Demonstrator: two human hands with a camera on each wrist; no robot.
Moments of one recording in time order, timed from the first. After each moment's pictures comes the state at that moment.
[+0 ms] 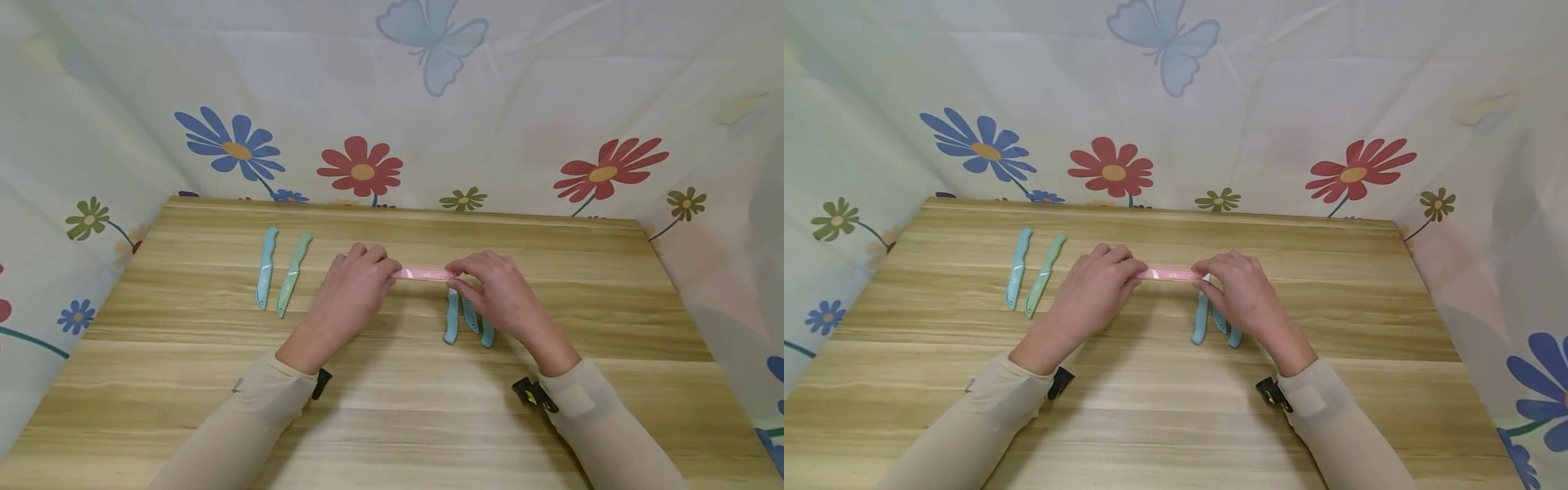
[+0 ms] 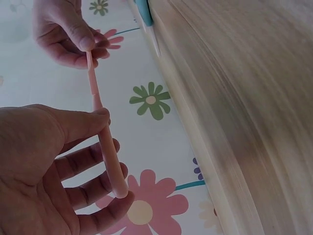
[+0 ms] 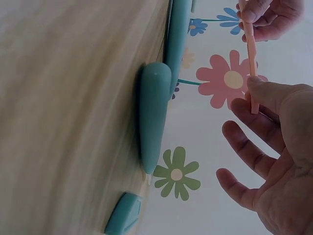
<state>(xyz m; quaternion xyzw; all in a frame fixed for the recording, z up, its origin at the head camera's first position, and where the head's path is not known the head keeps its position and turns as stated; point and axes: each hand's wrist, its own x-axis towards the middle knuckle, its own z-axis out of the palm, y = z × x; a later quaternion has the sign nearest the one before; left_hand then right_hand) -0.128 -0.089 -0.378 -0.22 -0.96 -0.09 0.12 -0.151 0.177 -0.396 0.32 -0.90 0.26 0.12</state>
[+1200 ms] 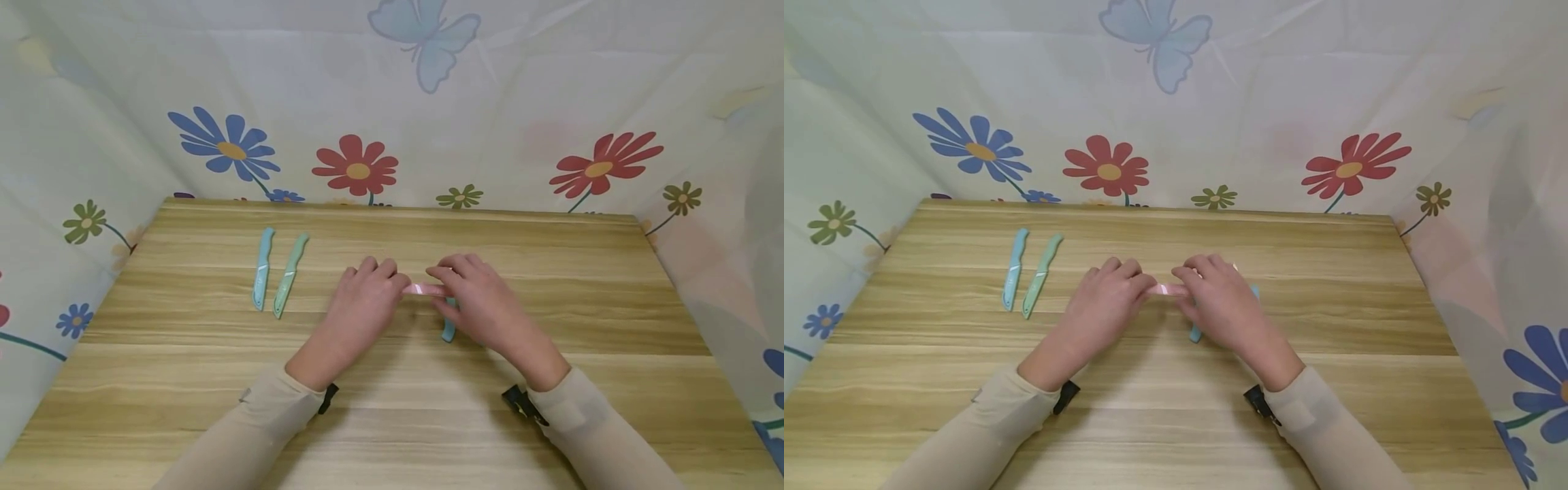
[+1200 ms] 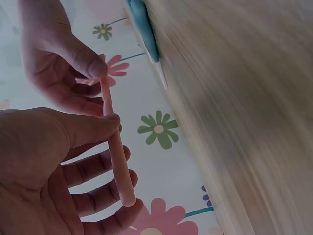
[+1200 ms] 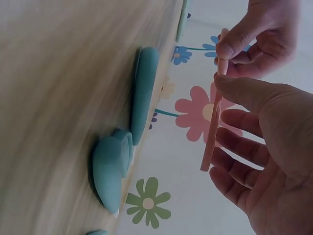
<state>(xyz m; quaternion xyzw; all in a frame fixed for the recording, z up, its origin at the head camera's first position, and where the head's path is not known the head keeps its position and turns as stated) -0.111 -0.068 -0.382 -0.24 -0.96 -0.04 0.09 -0.127 0.155 -0.388 0.33 -0.93 0.15 0.10</state>
